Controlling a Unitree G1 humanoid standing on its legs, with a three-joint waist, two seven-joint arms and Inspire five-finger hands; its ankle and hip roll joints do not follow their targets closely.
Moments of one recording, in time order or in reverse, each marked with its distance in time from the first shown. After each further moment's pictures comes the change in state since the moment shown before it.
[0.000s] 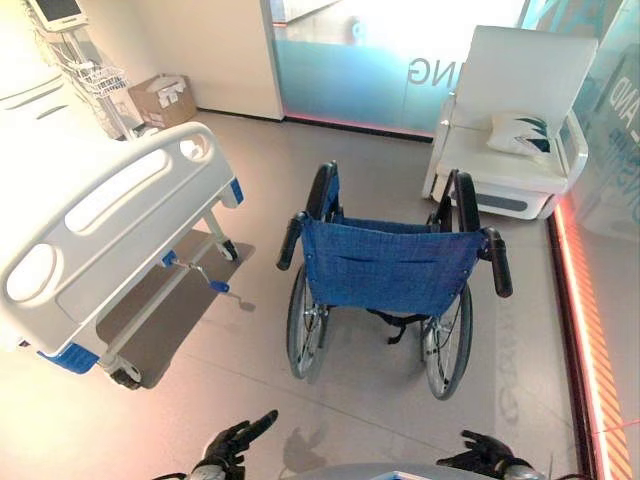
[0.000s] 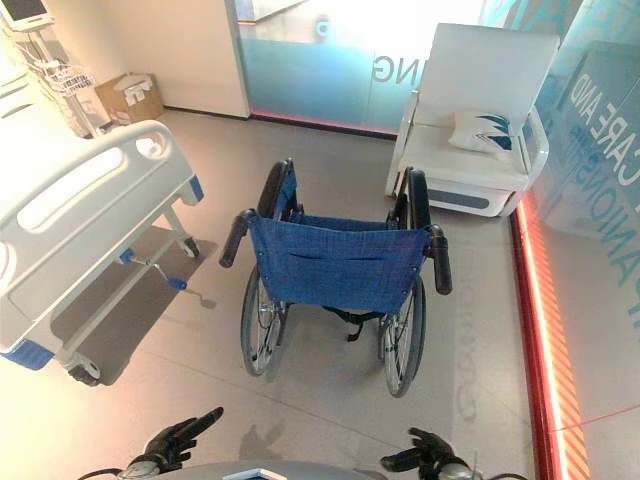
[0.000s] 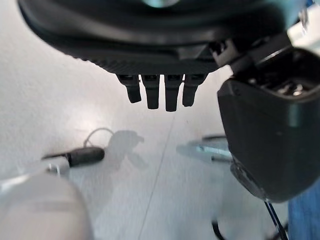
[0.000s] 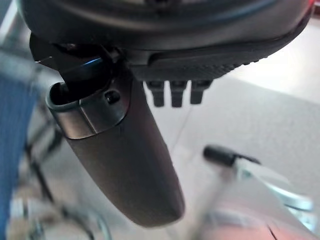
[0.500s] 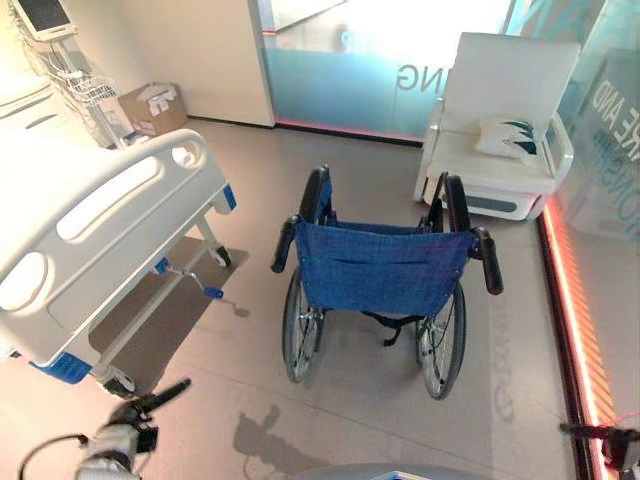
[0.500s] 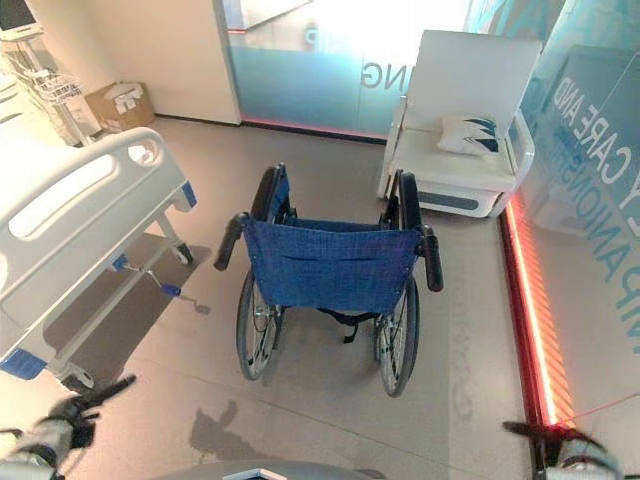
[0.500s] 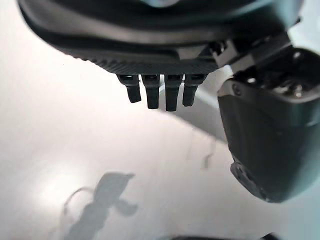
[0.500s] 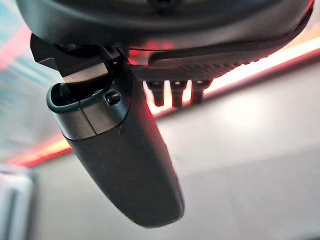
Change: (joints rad) left arm -0.261 0.385 0.014 0.079 -0.069 0.126 -0.032; right arm -0.224 -0.442 -0.192 0.112 0.321 0.222 -0.078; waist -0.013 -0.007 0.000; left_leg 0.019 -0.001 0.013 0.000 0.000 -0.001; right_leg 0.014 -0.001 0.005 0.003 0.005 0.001
